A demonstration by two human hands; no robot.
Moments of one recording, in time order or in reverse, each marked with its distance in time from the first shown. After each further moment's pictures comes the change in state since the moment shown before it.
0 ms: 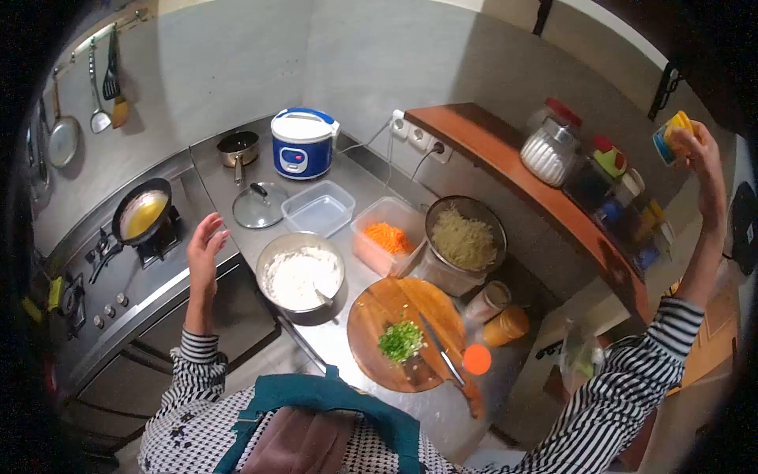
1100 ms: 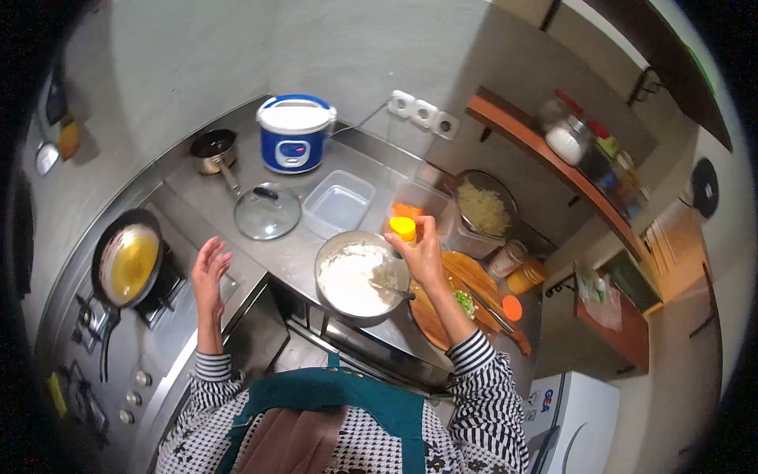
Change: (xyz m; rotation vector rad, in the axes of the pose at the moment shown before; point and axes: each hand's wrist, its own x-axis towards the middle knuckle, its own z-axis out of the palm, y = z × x) left_hand 0.103 -0.094 -0.140 -0.173 -0.165 -0.287; right_hand -0.321 -0.324 0.365 0.634 -0.318 0.138
